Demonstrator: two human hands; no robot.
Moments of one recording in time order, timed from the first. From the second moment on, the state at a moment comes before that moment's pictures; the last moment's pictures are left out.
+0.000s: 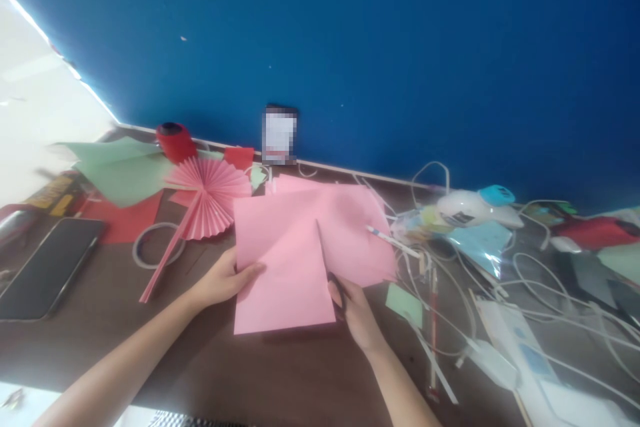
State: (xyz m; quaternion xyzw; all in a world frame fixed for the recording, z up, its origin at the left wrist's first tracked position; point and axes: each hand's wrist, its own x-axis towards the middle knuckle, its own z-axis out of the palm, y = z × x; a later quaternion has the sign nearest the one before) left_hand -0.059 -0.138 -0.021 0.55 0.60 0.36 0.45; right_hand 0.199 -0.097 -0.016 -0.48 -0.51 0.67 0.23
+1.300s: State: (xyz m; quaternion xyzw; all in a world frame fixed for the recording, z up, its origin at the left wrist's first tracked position) left_hand -0.057 -0.138 -0.022 0.55 0.61 0.35 0.45; right_hand 0.199 -0.096 -0.017 -0.47 -0.51 0.68 0.23
